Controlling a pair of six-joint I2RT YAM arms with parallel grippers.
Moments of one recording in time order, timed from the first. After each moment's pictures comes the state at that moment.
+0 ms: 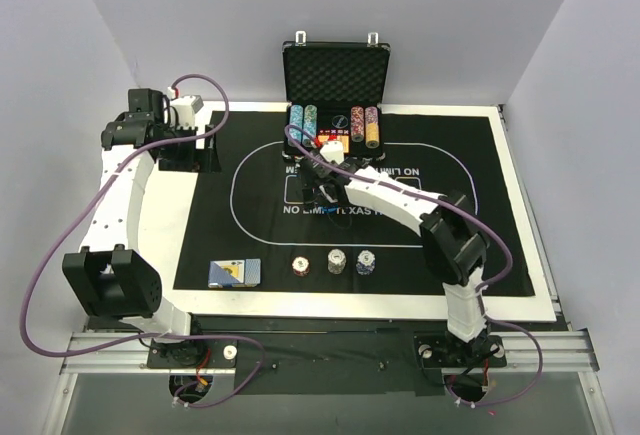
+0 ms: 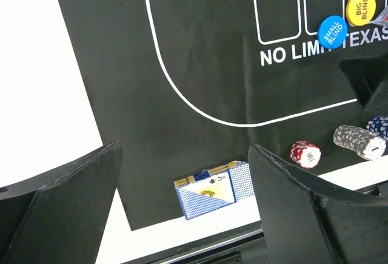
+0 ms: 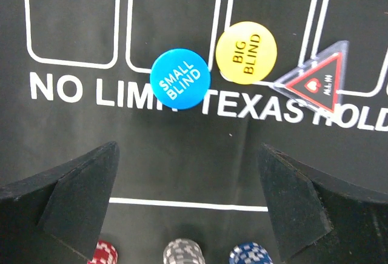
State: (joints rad) left arm 0.04 1.55 1.61 -1.03 0.31 0.09; right arm 0.79 1.95 1.54 -0.68 0.44 0.58
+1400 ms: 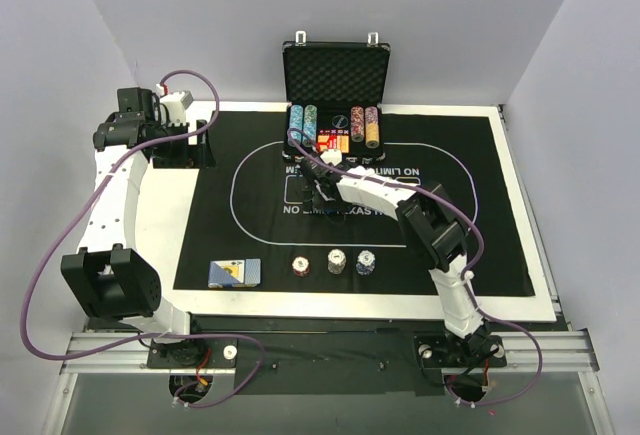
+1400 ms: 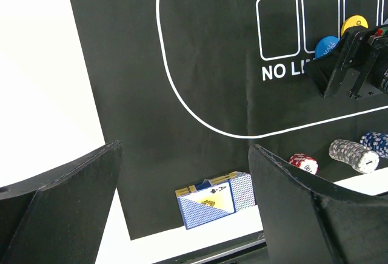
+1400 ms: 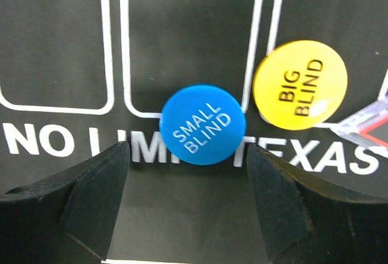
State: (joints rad) left arm 0.10 1.55 1.61 -0.99 0.35 0.07; right arm 0.74 2.15 1.59 -0.58 0.32 0.64
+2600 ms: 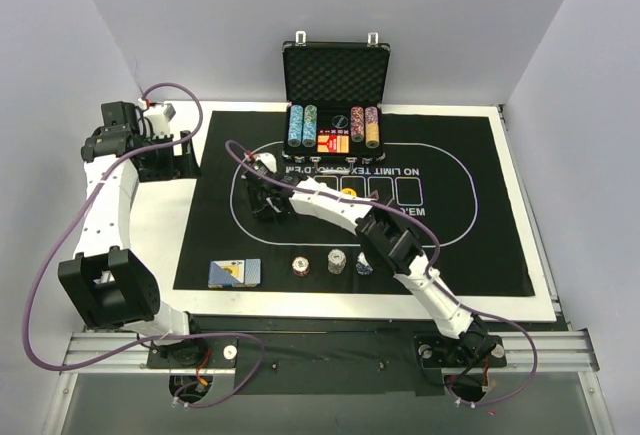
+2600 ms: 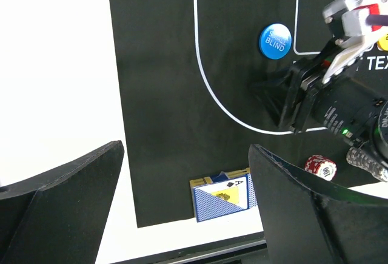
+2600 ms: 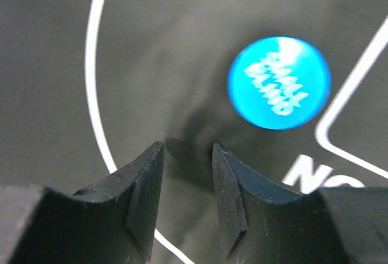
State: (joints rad) left arm 0.20 1.51 1.50 -0.96 0.34 0.08; right arm 0.93 2.44 2.04 -0.53 0.19 0.55
